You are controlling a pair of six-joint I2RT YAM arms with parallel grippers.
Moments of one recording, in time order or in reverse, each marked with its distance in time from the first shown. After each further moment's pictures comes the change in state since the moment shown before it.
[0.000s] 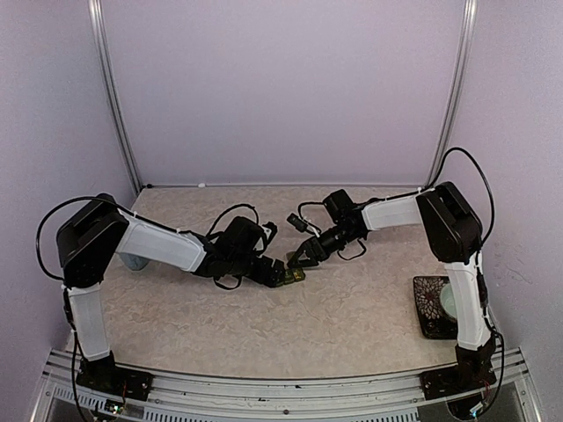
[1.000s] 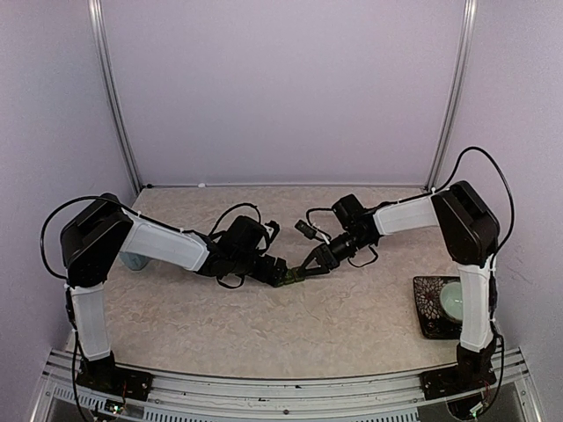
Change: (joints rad) left arm 0.002 0.028 0.029 0.013 0.003 -0.004; right arm 0.000 -0.135 -0.178 0.005 -0.025 -0.022
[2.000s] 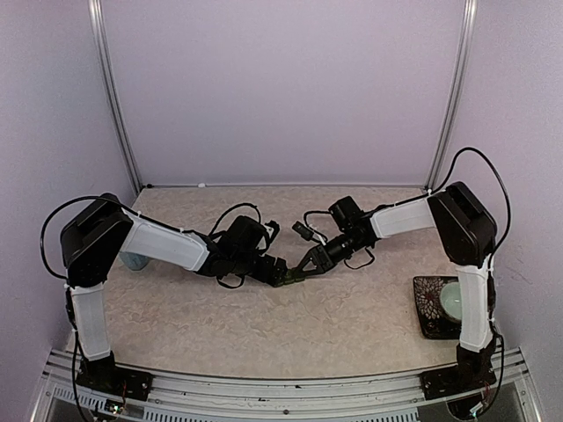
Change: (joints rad) left arm 0.000 0.000 0.000 0.000 0.000 -0.001; right arm 0.027 0.014 -0.019 0.063 0.016 0.126
